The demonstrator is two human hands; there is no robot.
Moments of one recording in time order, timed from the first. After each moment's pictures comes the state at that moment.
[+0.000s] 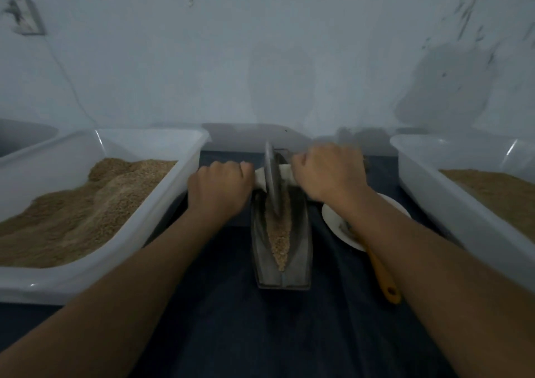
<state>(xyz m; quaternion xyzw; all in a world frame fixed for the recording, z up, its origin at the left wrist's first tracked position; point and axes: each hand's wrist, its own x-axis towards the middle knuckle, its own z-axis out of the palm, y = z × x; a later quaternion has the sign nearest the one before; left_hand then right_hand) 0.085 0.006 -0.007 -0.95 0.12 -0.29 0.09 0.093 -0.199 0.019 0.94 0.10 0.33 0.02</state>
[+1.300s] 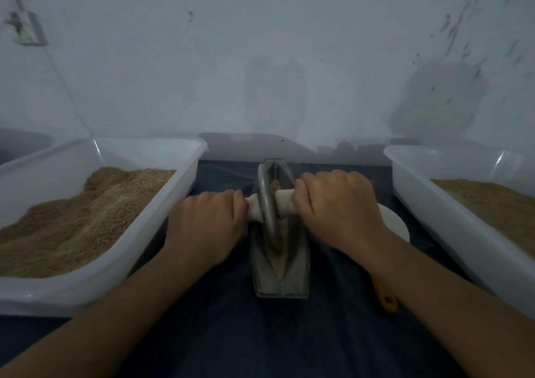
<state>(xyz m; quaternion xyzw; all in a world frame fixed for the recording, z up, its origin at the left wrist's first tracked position) 0.027 0.023 -0.011 -0.92 0.21 -0.32 0.11 0.040 -0.205 0.007 0.91 0.14 0.39 0.07</state>
